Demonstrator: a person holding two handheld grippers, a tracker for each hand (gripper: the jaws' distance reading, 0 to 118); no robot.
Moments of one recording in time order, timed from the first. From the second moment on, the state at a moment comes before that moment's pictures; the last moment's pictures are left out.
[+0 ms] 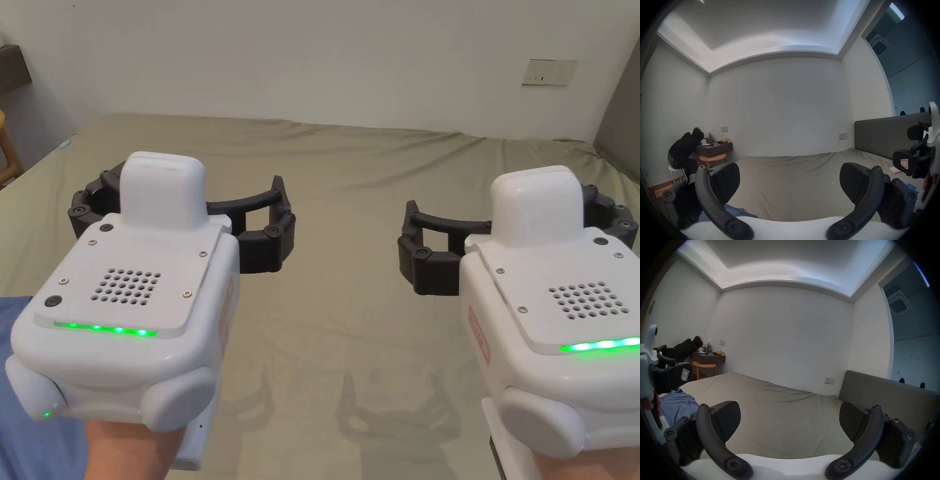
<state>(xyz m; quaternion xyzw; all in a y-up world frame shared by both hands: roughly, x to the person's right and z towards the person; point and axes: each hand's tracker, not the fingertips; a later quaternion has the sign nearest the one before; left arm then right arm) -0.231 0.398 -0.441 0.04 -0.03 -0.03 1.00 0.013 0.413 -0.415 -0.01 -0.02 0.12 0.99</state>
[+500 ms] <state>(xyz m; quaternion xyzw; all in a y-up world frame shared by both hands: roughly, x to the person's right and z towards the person) -0.222 0.401 -0.436 0.03 -0.02 -0.05 1.00 0.014 0.417 -0.413 -0.02 0.01 0.12 0.99</state>
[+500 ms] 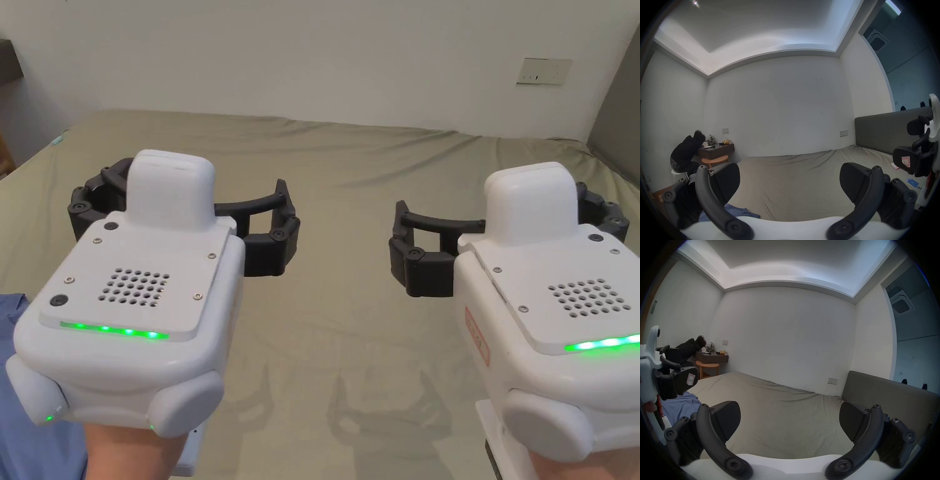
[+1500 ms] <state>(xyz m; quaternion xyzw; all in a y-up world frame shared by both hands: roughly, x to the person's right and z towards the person) -0.233 0.404 -0.436 0.01 -0.01 -0.07 1.00 0.007 0.411 -0.420 -0.03 0.04 0.11 0.99</state>
